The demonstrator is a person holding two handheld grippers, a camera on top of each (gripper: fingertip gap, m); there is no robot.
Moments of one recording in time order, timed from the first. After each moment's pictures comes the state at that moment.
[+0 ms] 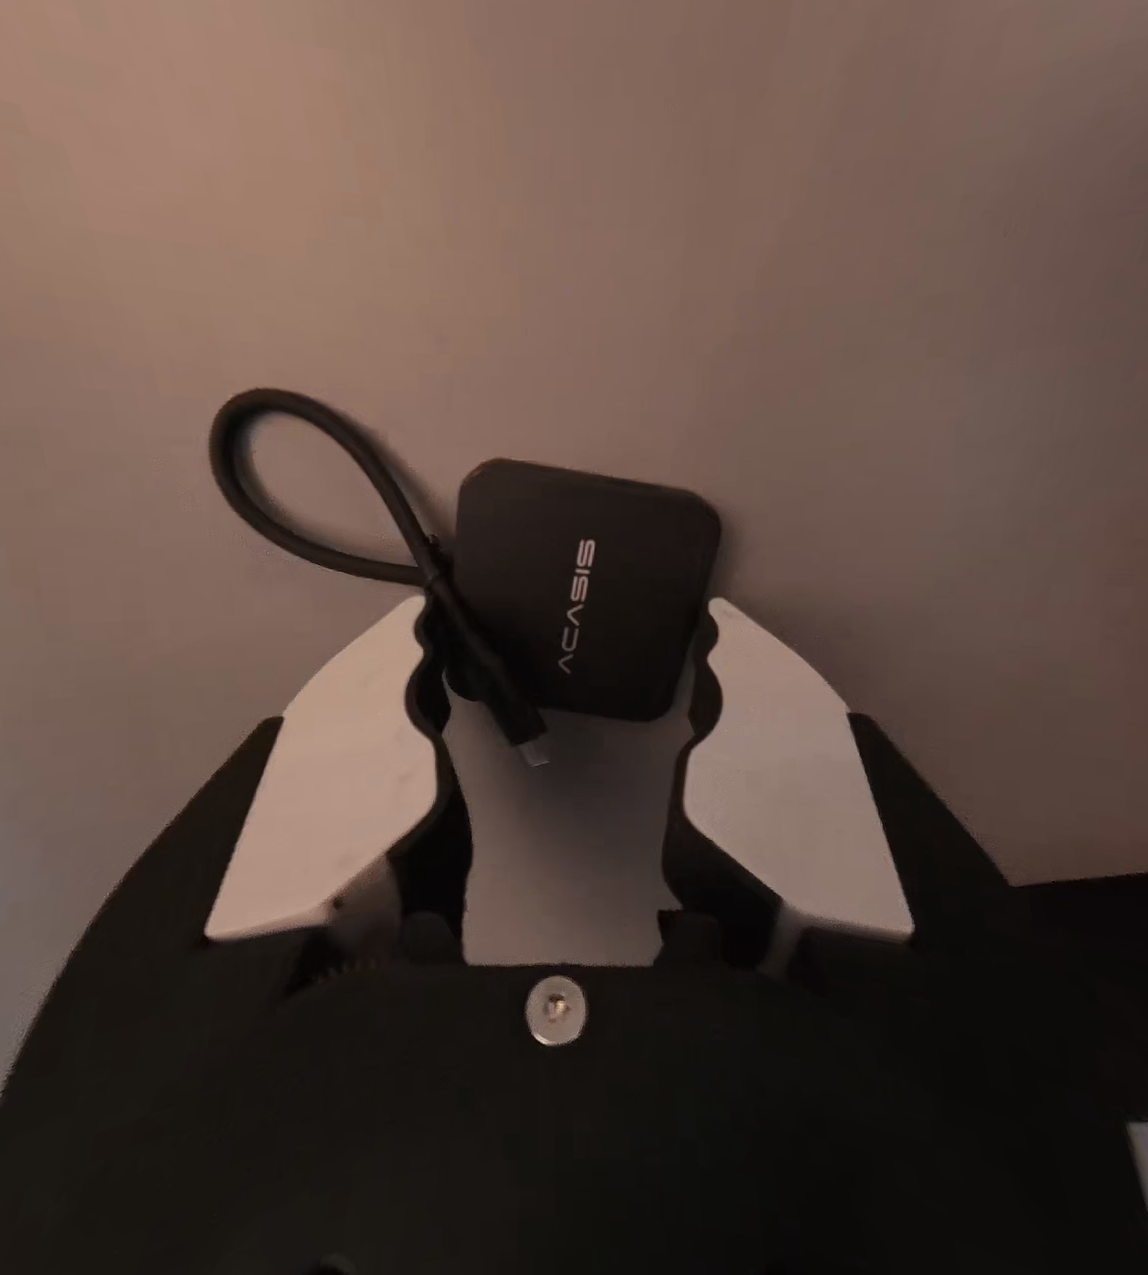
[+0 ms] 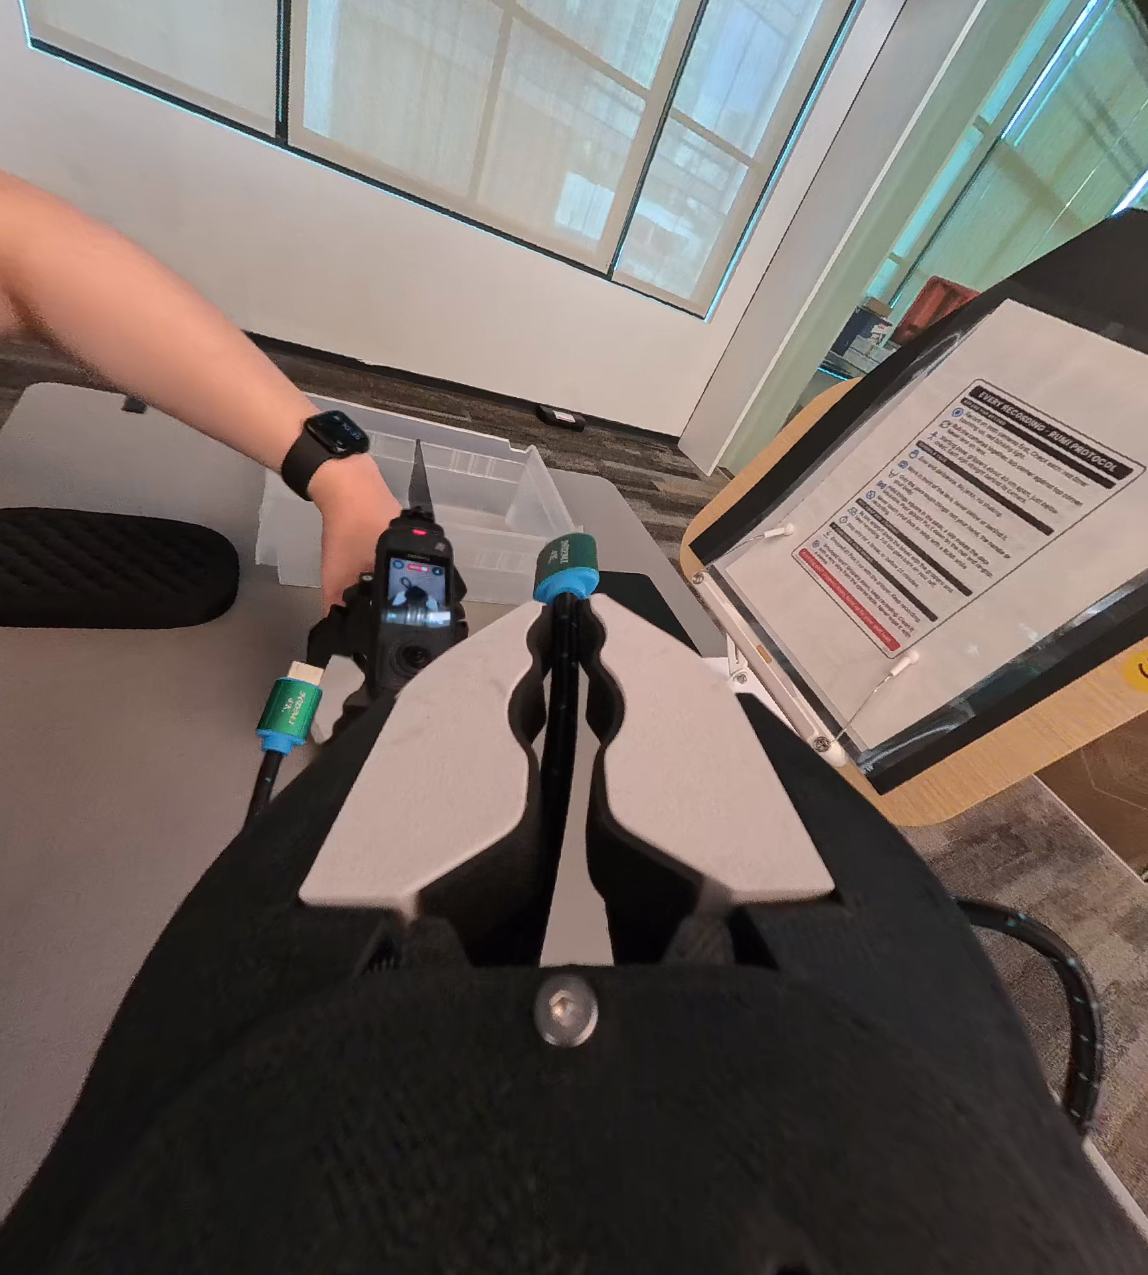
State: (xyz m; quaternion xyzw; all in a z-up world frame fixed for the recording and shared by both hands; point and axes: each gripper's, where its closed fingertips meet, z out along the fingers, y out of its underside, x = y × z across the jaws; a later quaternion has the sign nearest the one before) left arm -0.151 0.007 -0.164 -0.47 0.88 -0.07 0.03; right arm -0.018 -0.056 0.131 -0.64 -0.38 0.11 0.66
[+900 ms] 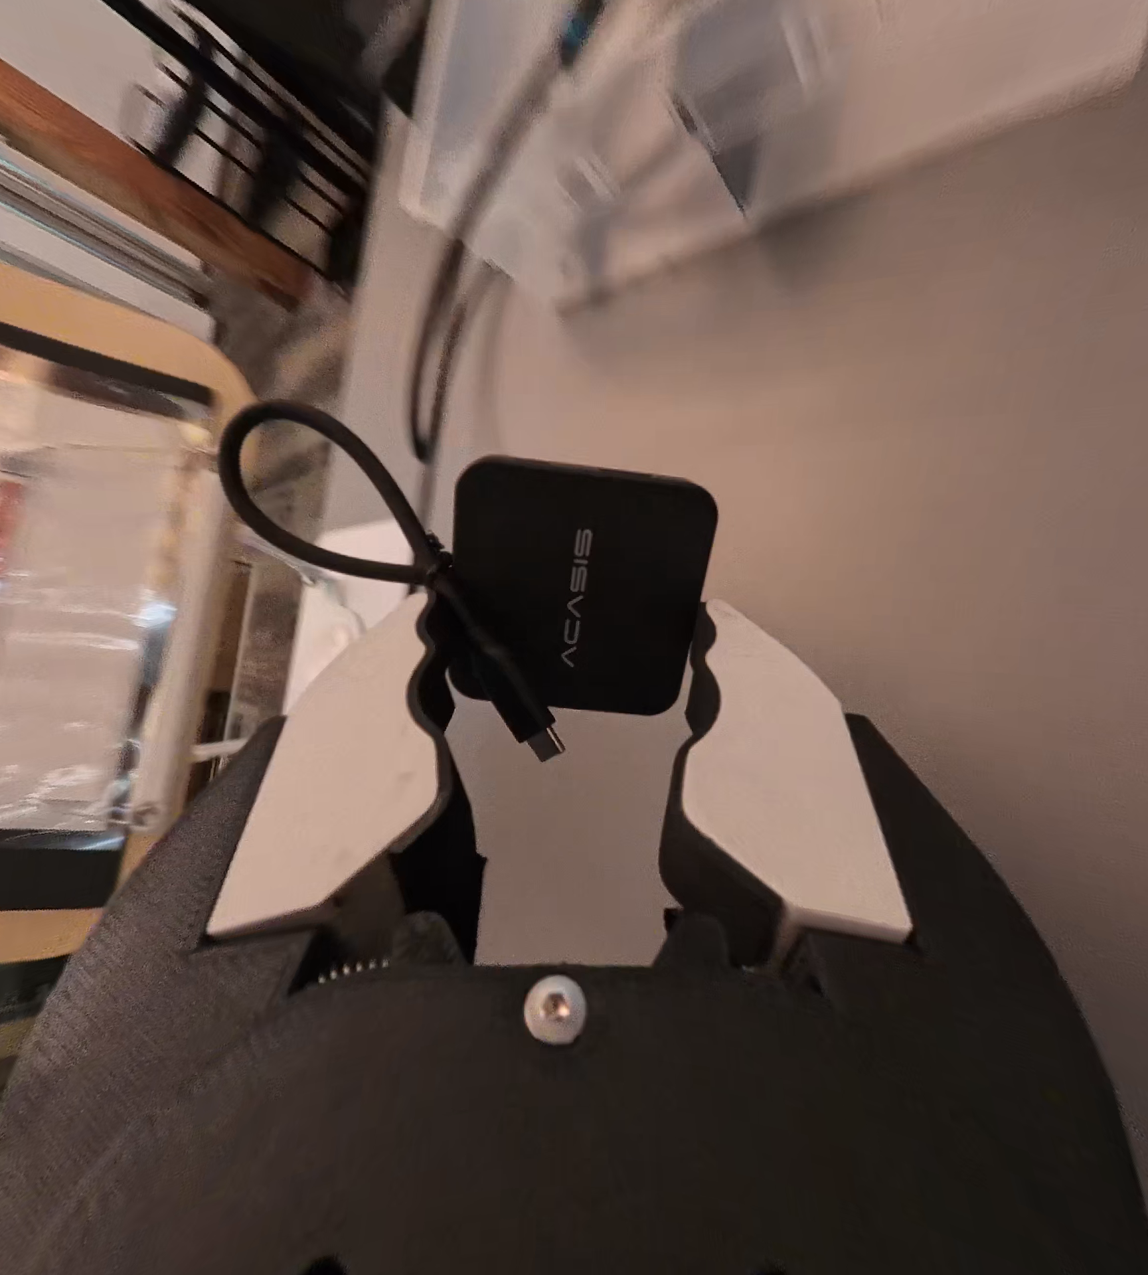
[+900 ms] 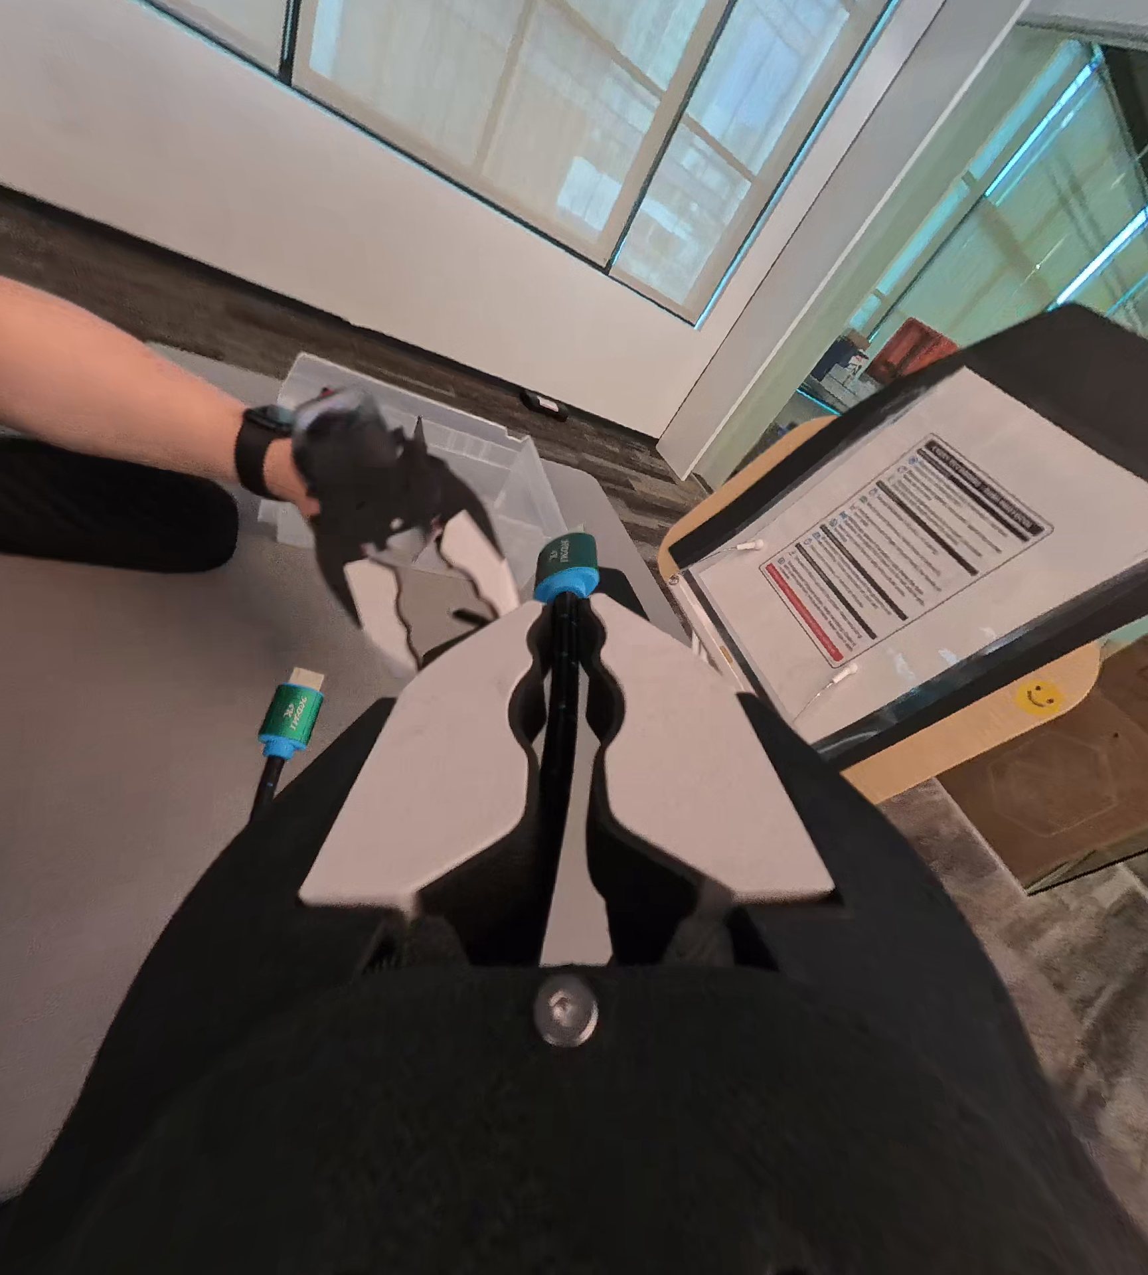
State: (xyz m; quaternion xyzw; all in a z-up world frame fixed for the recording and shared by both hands) left arm -0.081 0.015 -0.037 -0.42 0.77 -0.11 0.47; right arm -0.009 -0.093 0.145 -0.63 -0.42 0.06 0.66
